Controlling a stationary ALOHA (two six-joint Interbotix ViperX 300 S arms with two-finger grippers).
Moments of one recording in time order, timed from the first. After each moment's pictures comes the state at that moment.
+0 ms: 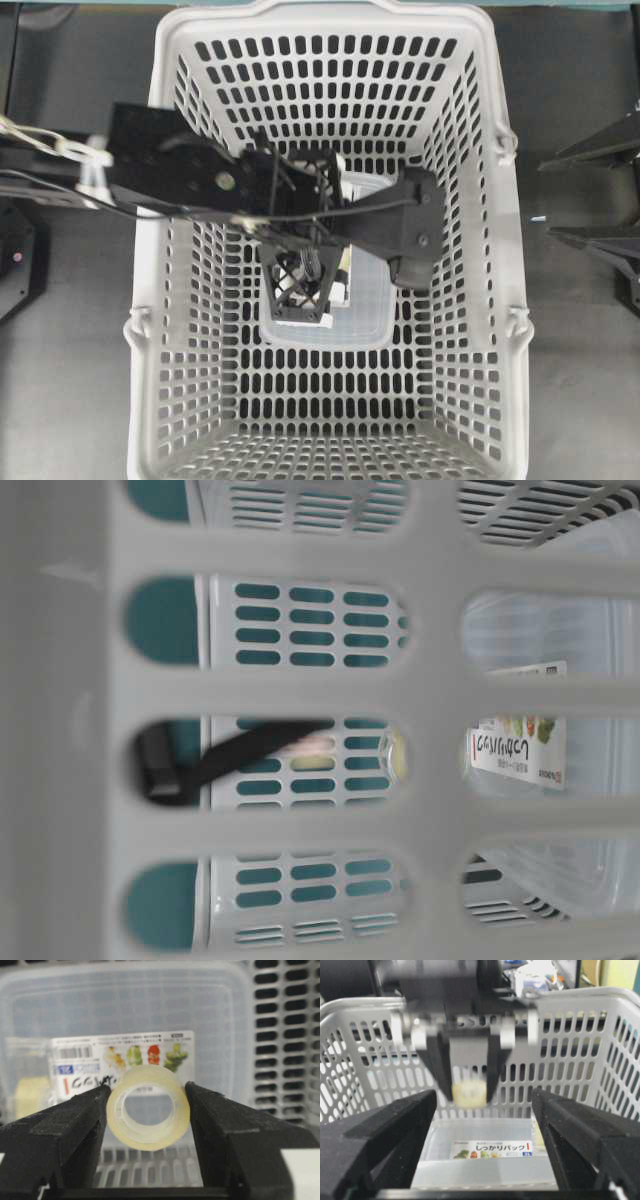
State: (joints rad) left arm -0.07 0.17 -0.17 0.04 1.22 0.01; right arm 0.02 -1.00 1.12 0.01 -0.03 0.03
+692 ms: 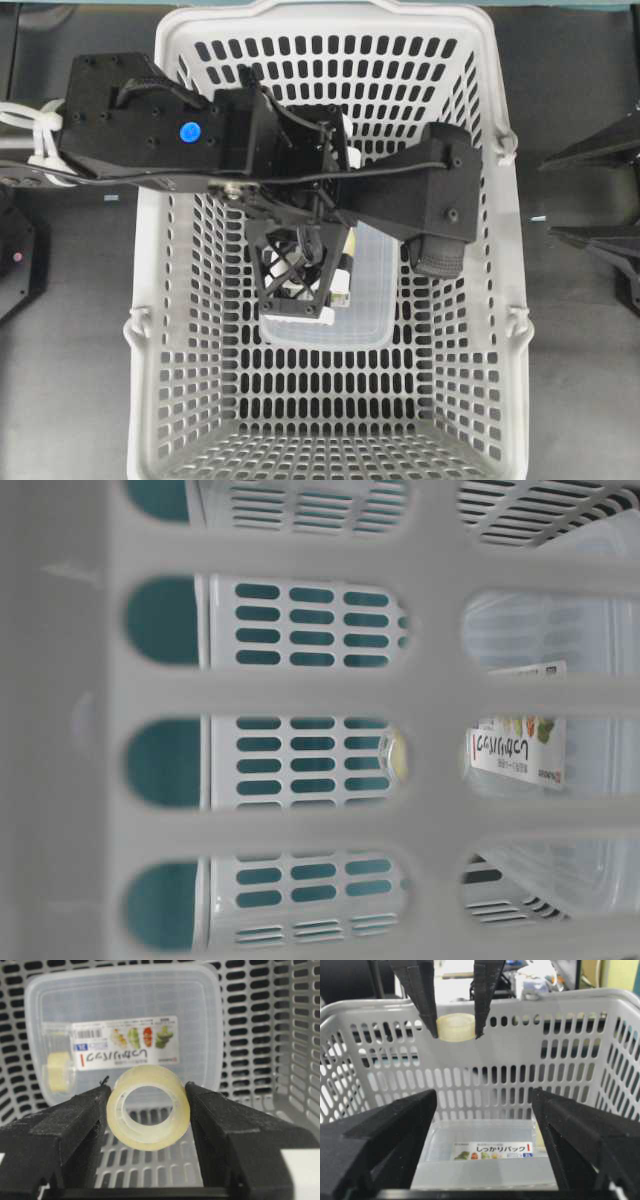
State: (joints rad) left arm -0.09 0.21 -0.49 0.04 1.52 0.01; right arm 0.02 -1.01 1.12 0.00 -0.03 0.03
